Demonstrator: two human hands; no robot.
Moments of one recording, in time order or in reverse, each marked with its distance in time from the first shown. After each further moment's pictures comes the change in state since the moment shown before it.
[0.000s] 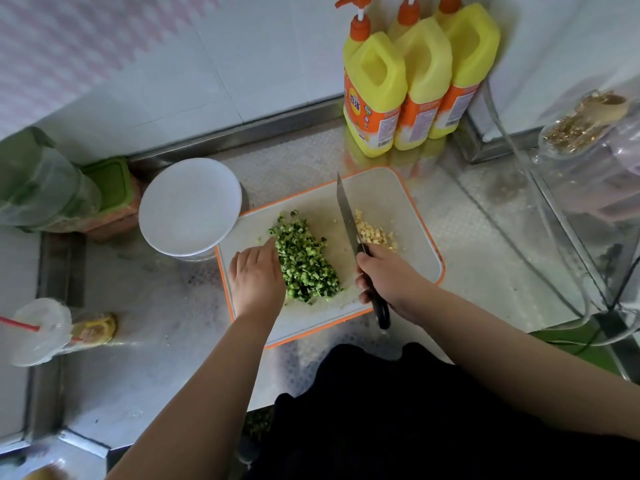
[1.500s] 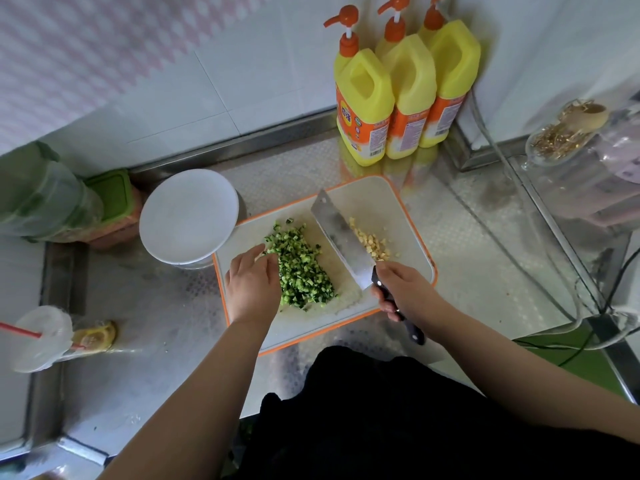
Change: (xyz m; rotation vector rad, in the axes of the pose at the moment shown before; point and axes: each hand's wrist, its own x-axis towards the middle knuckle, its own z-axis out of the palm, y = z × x) left_hand -0.001 0.017 -0.017 -0.066 -0.058 -0.088; right_hand -0.016 0.029 -0.039 -0.070 0.005 -0.154
